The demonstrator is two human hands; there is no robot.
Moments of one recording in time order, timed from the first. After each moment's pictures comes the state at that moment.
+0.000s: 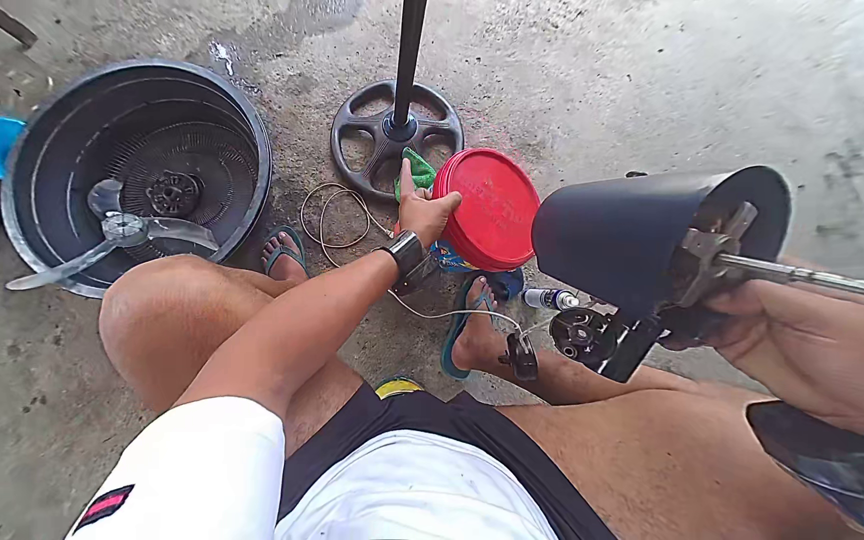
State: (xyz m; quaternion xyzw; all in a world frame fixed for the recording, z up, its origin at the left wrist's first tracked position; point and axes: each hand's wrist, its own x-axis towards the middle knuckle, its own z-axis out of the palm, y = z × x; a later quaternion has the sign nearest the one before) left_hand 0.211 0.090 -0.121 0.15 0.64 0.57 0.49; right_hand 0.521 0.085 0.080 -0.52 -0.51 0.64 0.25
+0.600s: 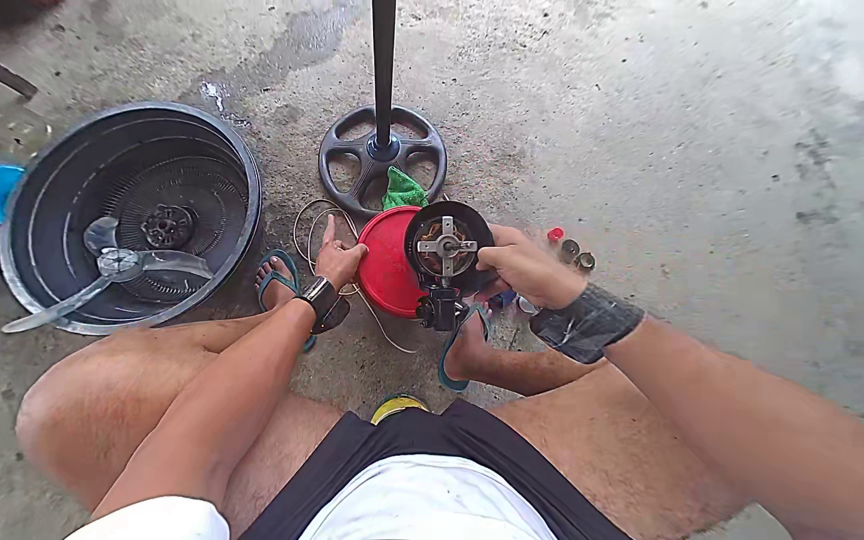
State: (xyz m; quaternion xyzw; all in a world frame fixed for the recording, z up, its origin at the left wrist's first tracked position) left_hand 0.119 0.004 -0.167 0.19 0.79 0.35 0.47; right_hand 0.385 0.108 -0.013 -0.52 -0.54 0.67 0.01
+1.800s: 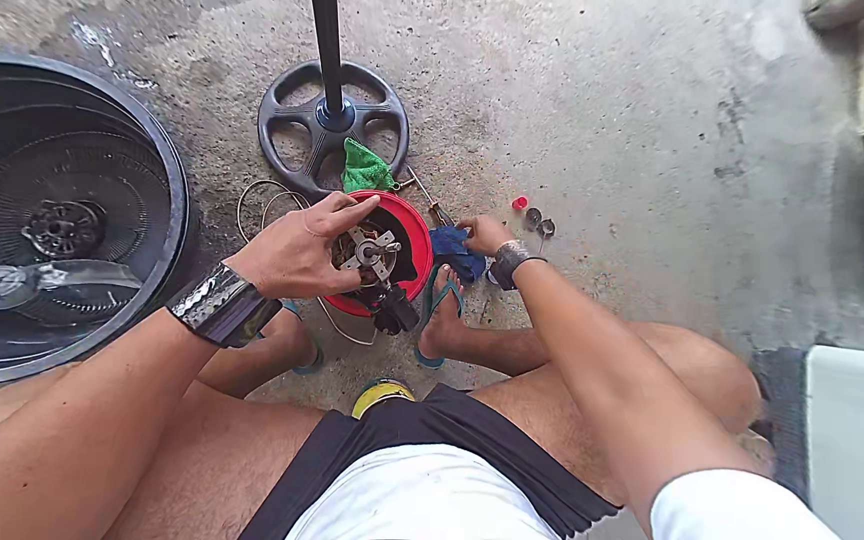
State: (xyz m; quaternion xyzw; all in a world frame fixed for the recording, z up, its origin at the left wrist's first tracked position) left_hand 0.101 0.030 -0.051 0.75 0.56 0.15 0.32; right_hand 0.455 0.197 -0.195 -0.54 -0.76 0.30 -0.22
